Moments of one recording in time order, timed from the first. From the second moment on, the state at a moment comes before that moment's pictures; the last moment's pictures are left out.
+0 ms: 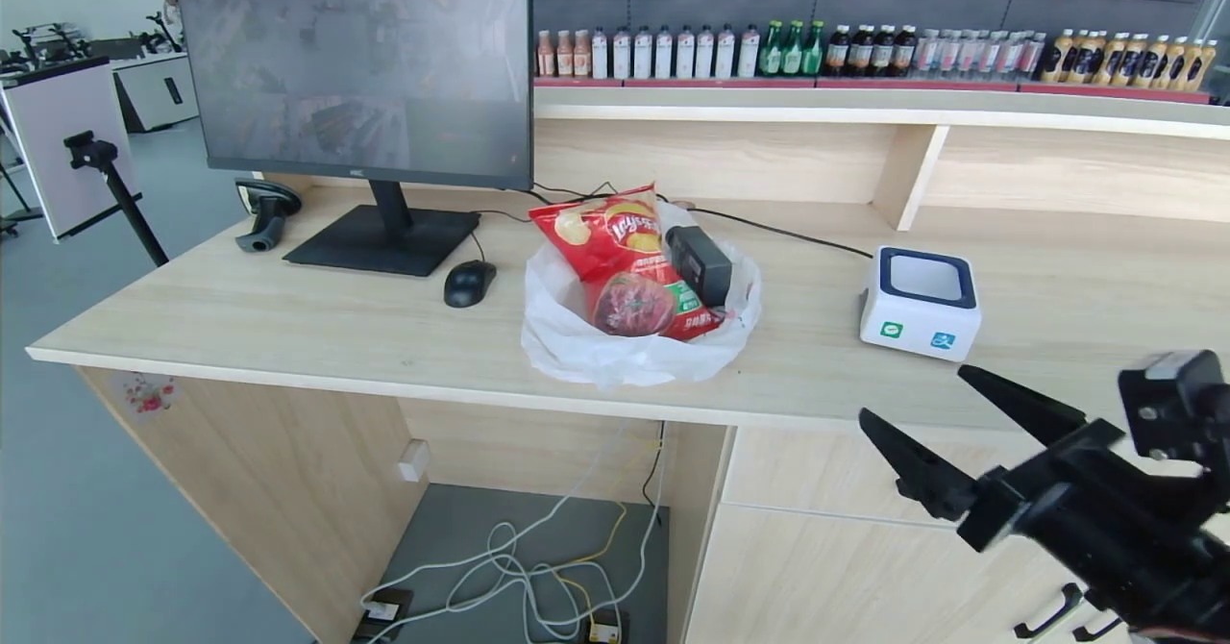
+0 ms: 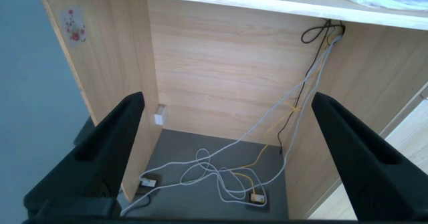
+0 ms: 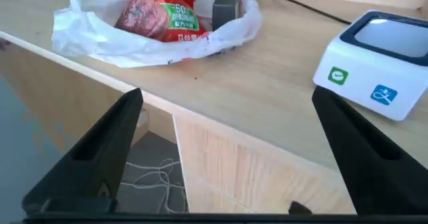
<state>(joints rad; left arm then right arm) 0.00 0.00 0.00 0.00 0.00 0.00 0.52 1.48 -0.06 -1.49 -0.11 -0.05</state>
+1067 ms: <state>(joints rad) 0.00 0.00 0.00 0.00 0.00 0.00 0.07 0.13 -0.01 -0.01 -0.02 -0.03</state>
